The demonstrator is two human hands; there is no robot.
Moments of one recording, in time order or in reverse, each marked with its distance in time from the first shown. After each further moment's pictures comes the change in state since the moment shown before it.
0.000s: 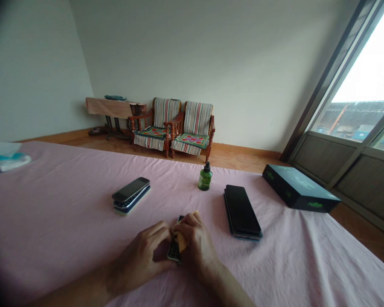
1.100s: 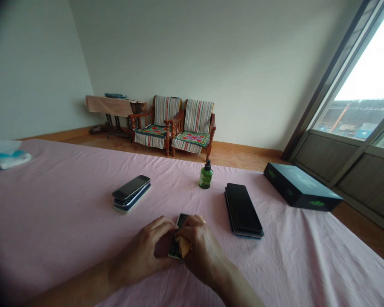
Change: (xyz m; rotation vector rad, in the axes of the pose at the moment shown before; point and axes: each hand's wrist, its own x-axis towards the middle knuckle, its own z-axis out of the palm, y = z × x) left_hand 0.006 -0.001 -0.004 -0.149 -0.006 -0.004; right_hand -0.005 -0.012 -0.020 -0.041 -0.156 0.071
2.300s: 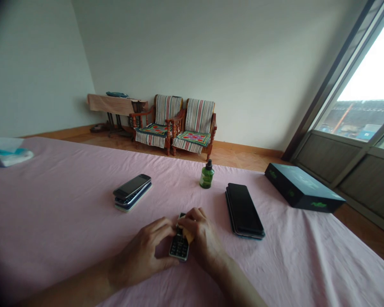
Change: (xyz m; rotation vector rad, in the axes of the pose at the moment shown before) left_hand -0.001 0.006 0.000 0.103 -0.004 0.033; right_hand 0.010 0.019 0.006 -0.058 0.068 -0.063
